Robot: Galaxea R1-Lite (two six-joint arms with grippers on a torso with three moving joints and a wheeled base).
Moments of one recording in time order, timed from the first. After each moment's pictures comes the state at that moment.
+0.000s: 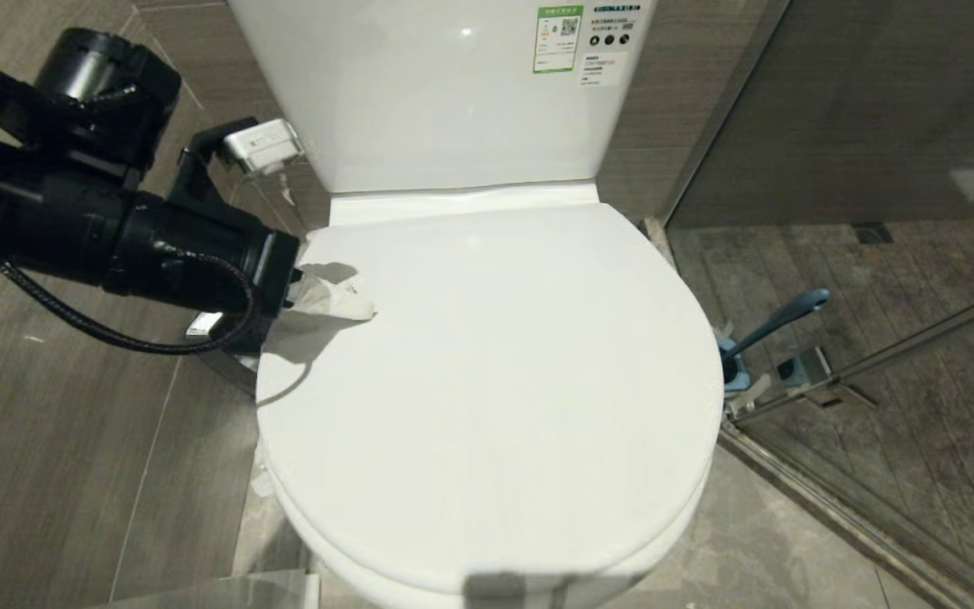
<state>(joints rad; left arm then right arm) -0.34 1.66 -1.66 0.74 -0.54 0.04 0.00 0.00 0.00 0.00 0.03 -0.07</state>
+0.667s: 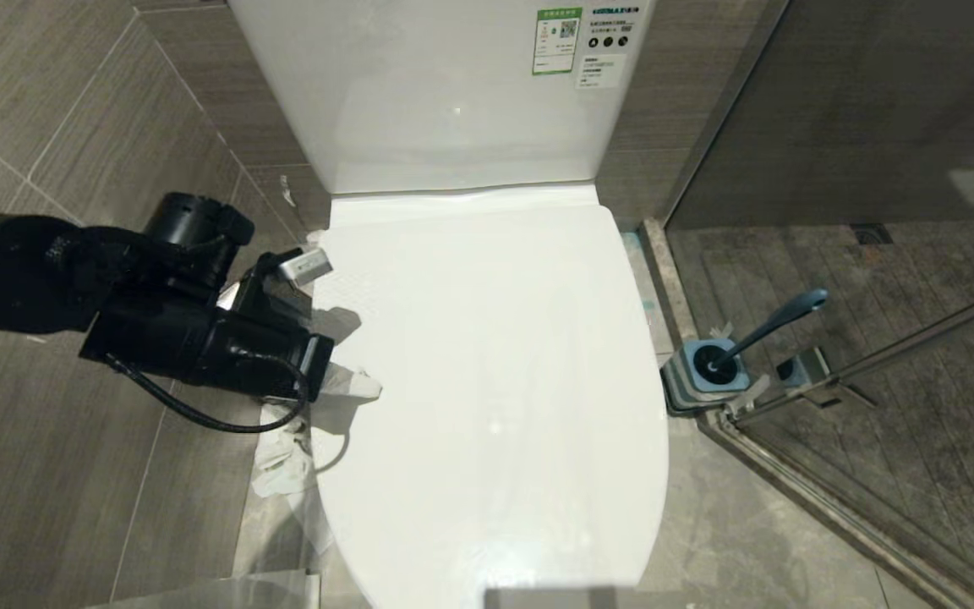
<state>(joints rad) -0.25 1.75 -1.32 0.46 -0.55 0.04 0.00 0.00 0.00 0.00 0.03 -0.07</state>
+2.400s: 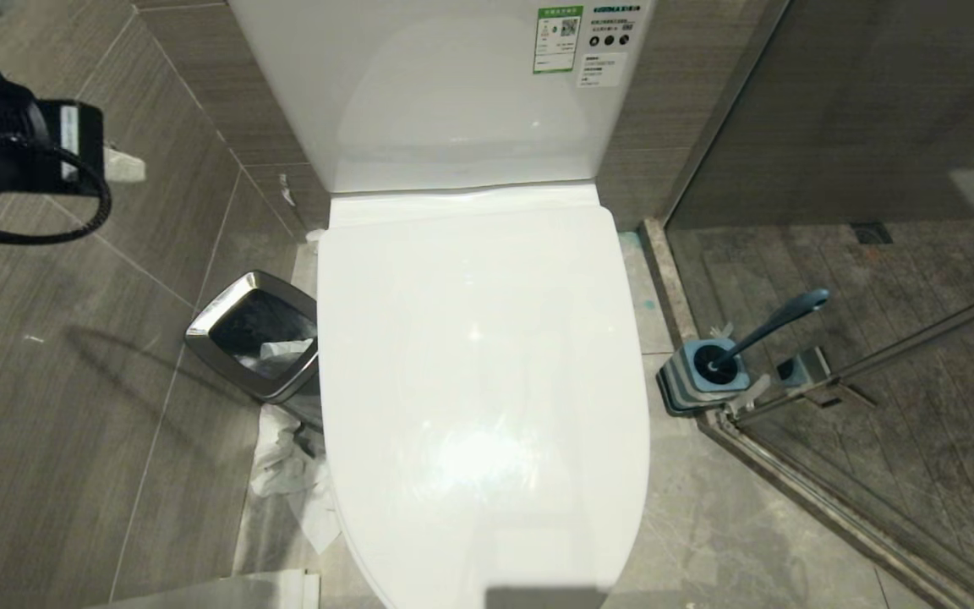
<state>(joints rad) -0.14 1.47 -1.74 0.59 0.05 0.06 0.00 0.00 0.00 0.00 0.03 -0.07</state>
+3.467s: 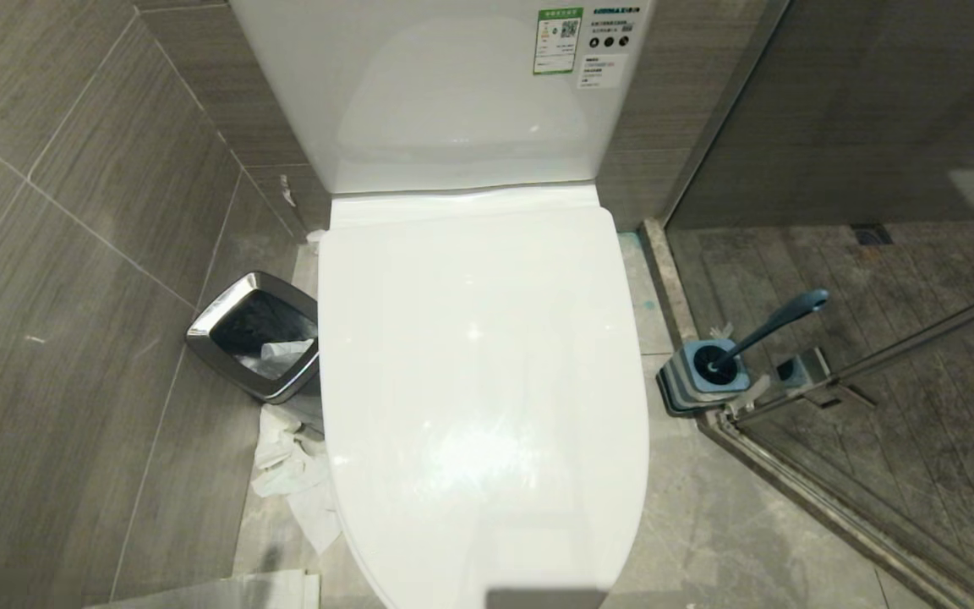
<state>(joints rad) -0.07 0.65 -1.55 0.47 -0.15 0.15 0.00 0.00 0.00 0.00 0.03 -0.07</state>
